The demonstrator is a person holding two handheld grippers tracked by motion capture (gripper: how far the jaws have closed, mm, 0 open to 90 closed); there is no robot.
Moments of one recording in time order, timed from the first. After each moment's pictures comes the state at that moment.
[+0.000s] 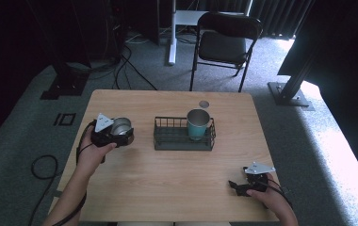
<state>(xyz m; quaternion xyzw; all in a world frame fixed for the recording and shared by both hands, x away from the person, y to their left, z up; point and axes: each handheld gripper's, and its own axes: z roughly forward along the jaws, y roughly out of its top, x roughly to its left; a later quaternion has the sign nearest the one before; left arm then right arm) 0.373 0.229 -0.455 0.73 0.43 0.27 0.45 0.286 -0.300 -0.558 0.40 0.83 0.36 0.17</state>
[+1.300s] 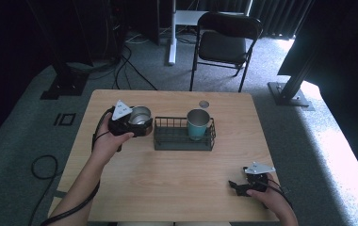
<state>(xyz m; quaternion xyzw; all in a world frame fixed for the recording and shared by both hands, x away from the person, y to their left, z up) 0.388 0.170 -0.409 0.75 0.37 0.26 0.49 0.286 -0.300 -0.558 0.39 0.83 0.36 0.17</state>
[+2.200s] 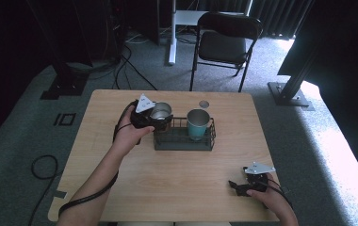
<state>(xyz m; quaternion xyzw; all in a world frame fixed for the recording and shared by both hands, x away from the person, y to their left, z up) 0.414 0.112 -0.408 0.76 0.34 0.23 0.50 0.286 -0.300 -0.558 0.39 0.83 0.36 0.17</state>
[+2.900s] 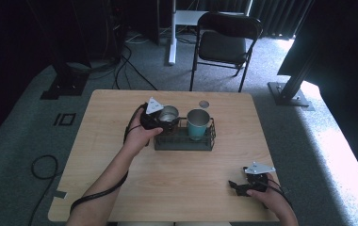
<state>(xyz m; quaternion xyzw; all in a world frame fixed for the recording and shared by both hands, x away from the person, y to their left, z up) 0.428 0.092 -0.437 0.77 0.35 0.21 0.50 0.286 -0.300 -0.558 0.39 0.83 0.36 0.17</state>
